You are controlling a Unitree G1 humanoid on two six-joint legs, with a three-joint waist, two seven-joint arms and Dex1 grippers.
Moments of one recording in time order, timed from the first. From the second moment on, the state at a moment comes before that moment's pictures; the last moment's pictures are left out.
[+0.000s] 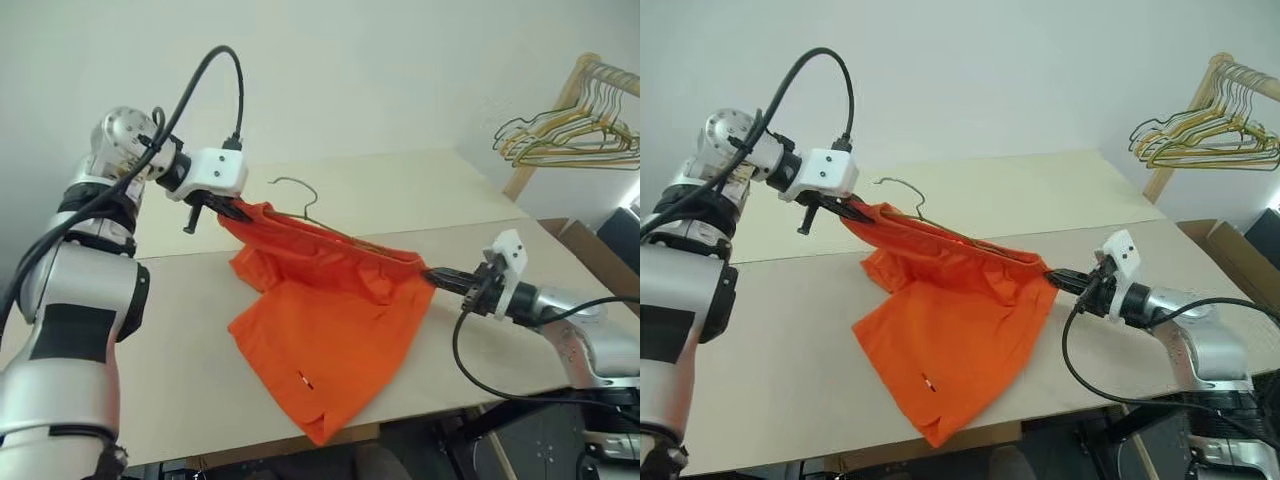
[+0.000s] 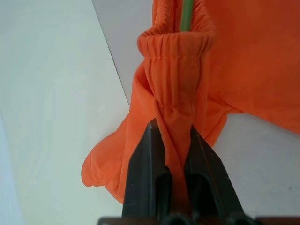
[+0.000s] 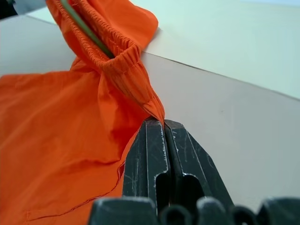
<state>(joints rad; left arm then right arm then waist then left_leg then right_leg) -1.41 0.66 -0.38 1.27 0.18 -0.53 -1.52 -0.26 -0.74 -0.13 -0.09 0.48 0.48 0.93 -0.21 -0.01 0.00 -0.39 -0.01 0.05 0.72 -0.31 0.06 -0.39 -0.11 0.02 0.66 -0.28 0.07</state>
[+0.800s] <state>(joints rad) -1.30 0.59 -0.26 1.23 0.21 -0.50 -1.38 -0.69 -0.89 0.19 -0.31 0.14 0.46 0.99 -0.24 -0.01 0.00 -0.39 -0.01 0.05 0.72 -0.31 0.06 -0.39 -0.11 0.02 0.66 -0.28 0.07</state>
